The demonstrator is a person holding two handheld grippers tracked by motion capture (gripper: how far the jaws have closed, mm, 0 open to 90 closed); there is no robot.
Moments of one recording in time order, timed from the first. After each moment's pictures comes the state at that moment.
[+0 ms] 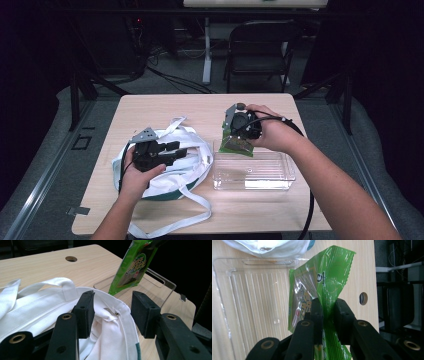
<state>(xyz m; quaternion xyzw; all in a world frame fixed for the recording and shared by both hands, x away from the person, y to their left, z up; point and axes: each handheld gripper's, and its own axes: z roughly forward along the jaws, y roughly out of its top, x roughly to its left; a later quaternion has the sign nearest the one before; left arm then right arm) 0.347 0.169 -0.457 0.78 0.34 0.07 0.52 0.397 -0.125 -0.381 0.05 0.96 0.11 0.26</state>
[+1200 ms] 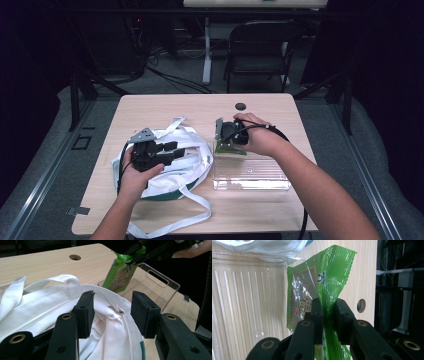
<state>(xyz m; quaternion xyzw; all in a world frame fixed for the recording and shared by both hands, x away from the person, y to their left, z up) 0.349 0.174 -0.460 0.78 0.35 0.07 0.52 0.414 -0.103 -0.431 0.01 0.95 0.08 0.30</state>
